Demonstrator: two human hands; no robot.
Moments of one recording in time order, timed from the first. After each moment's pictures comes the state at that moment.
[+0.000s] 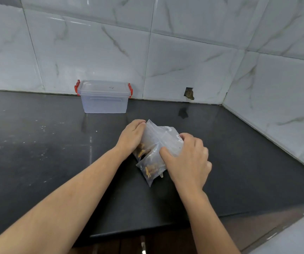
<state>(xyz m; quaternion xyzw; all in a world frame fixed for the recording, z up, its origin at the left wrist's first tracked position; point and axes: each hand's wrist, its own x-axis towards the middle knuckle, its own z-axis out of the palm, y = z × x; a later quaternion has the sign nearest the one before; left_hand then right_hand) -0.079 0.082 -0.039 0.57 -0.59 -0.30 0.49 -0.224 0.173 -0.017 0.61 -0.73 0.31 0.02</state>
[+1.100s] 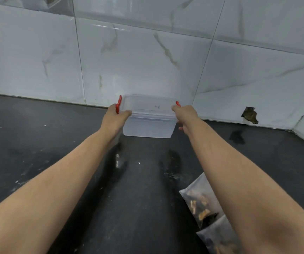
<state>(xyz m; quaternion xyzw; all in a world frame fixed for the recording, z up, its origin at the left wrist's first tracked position) 0.113 -0.012 -0.007 0.65 -0.40 -0.29 0.58 -0.058 -0.100 0.031 0.59 -0.62 0.34 -0.40</state>
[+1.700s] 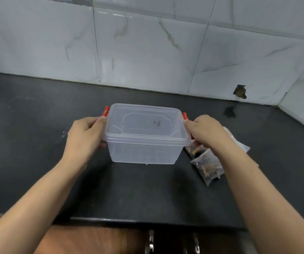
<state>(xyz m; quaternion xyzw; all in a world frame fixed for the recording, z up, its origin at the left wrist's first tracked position) 0.096 0.228 -0.009 0.67 -0.40 -0.21 0.59 -0.133 0.124 0.034 0.73 -0.62 0.18 -0.22</state>
